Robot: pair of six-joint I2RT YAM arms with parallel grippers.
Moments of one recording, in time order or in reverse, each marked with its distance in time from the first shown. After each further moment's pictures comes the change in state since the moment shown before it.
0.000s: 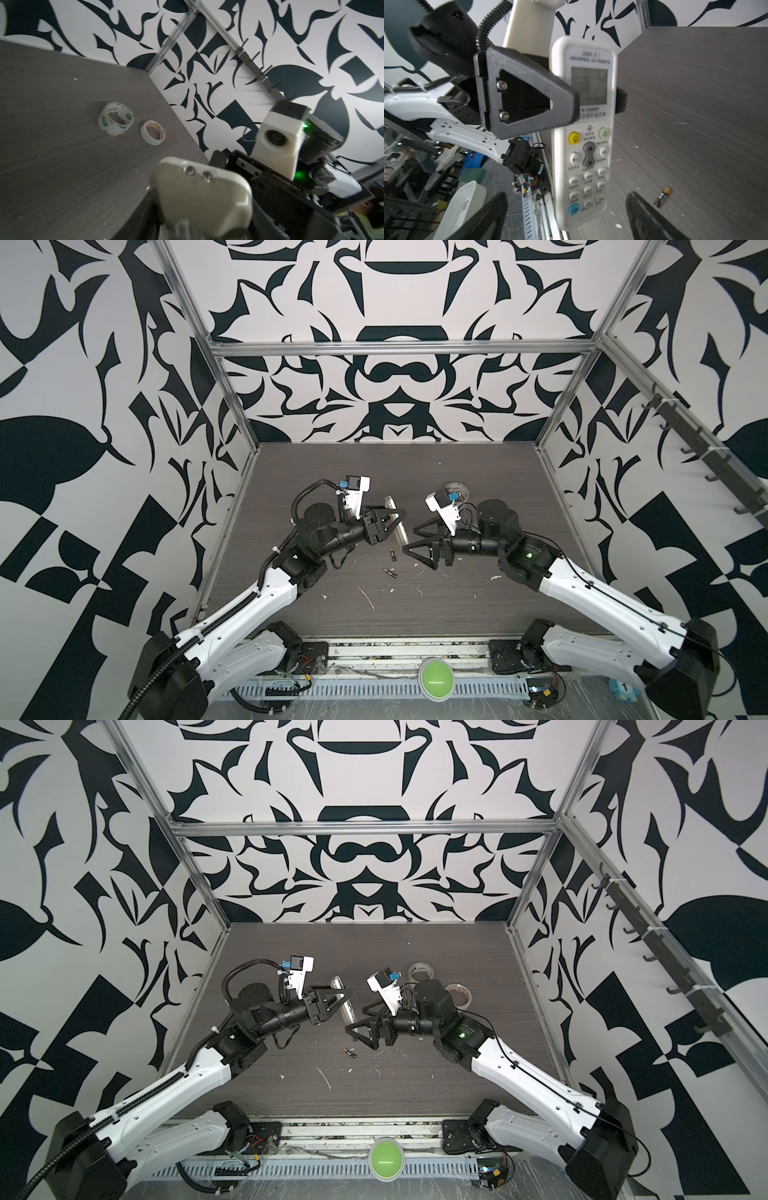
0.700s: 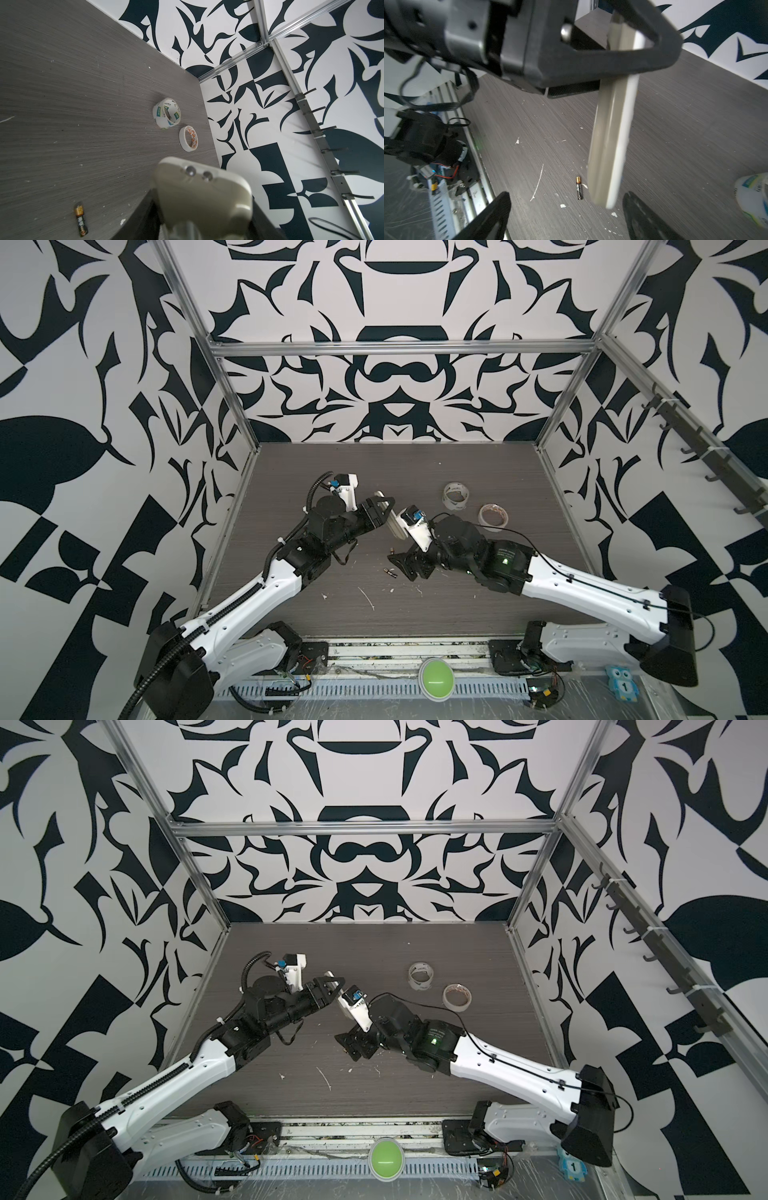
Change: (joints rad) left arm 0.000 0.061 0.072 -0.185 -0.268 -0.237; right arm 0.305 0.165 0.163 -0.241 0.642 -0.195
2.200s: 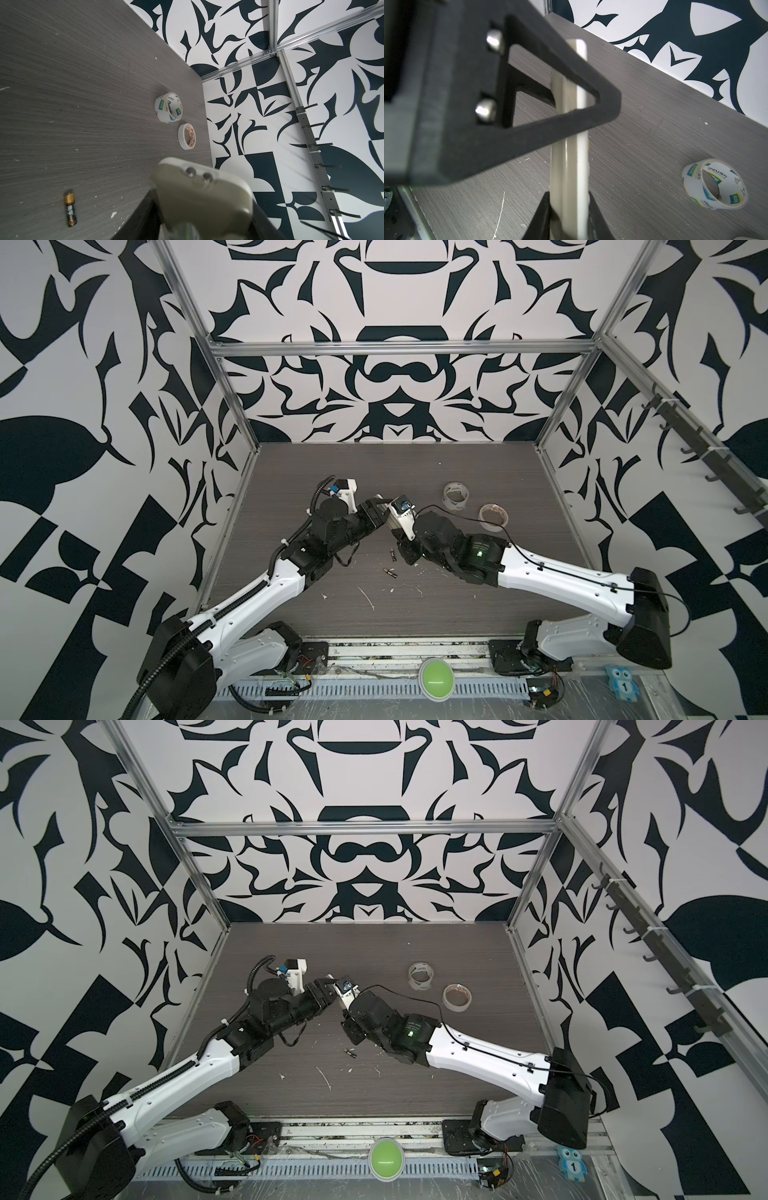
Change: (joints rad) left arm 0.000 0.025 -0.037 0.039 -0.001 -0.109; right arm 0.010 0.136 0.072 0.039 0.225 0.022
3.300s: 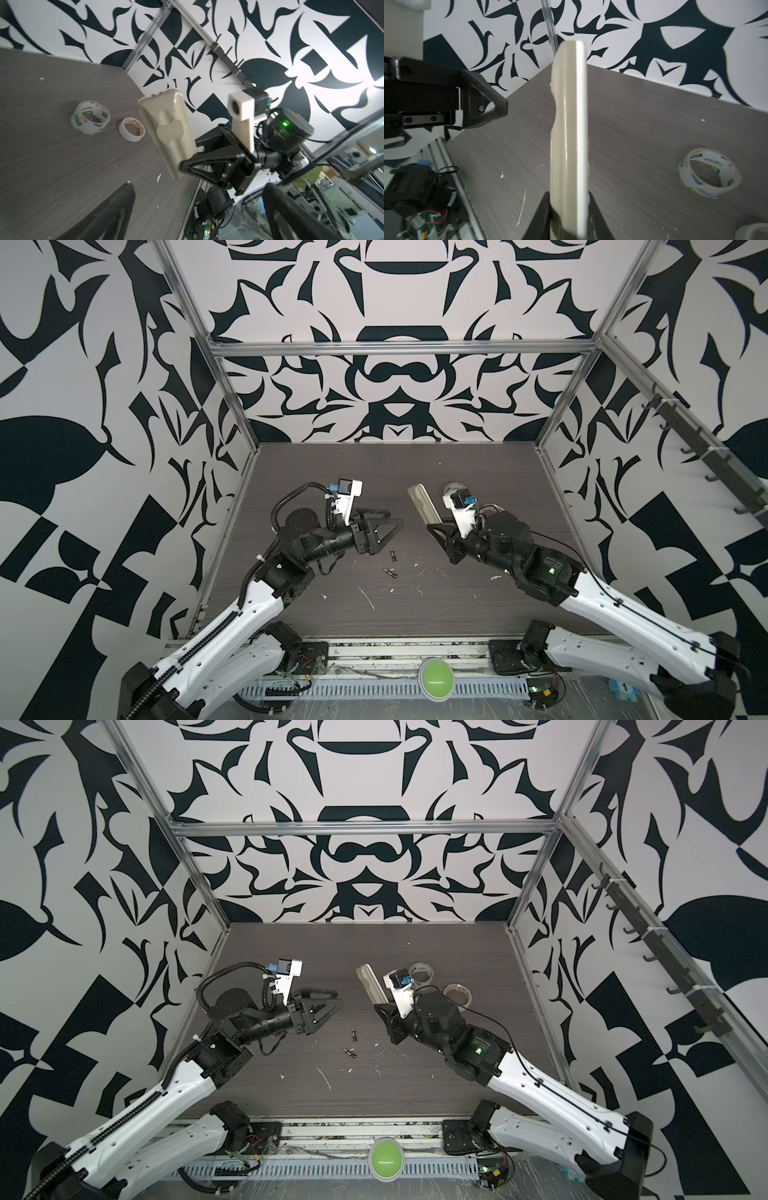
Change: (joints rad) left arm 0.031 -0.228 -0.032 0.119 0.466 0.342; right arm -0.193 -0.439 -0.222 0.035 -0.321 0.064
